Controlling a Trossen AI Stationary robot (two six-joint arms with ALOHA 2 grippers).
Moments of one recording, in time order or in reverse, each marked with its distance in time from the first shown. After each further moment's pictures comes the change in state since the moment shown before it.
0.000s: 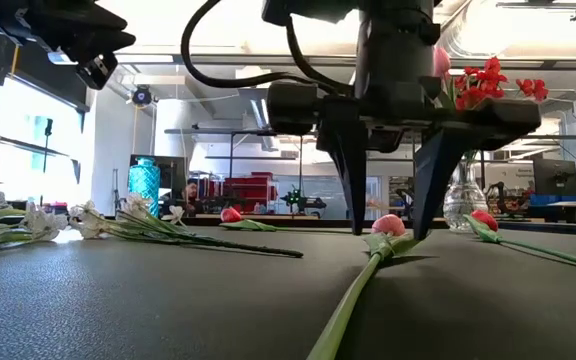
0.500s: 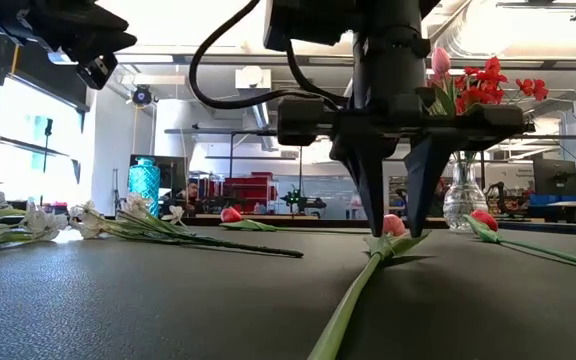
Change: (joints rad) left arm 0.000 0.000 0.000 0.001 -0.018 0.006; right arm -0.046 0.001 0.000 -0.065 -0.049 -0.097
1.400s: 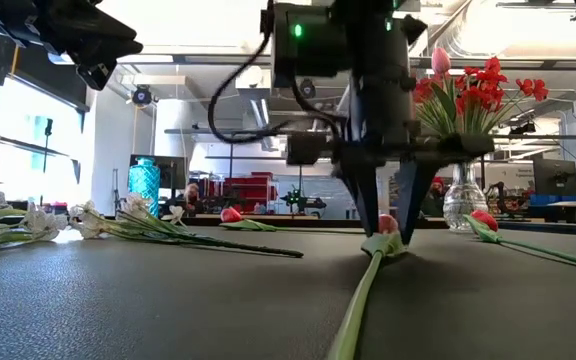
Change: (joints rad) left arm 0.001 0.003 0.000 -0.002 -0.081 0.028; right arm -0.096 -0.007 -0.052 -0.016 0.072 -0.117
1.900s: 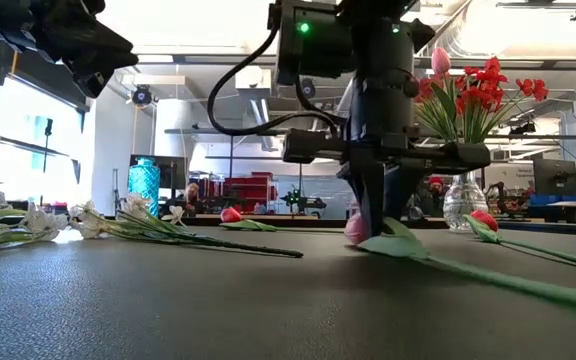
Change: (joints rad) left arm 0.000 0.000 0.000 -0.060 0.000 -0.036; right arm 0.001 -0.030 -0.064 0.107 0.022 -0.034
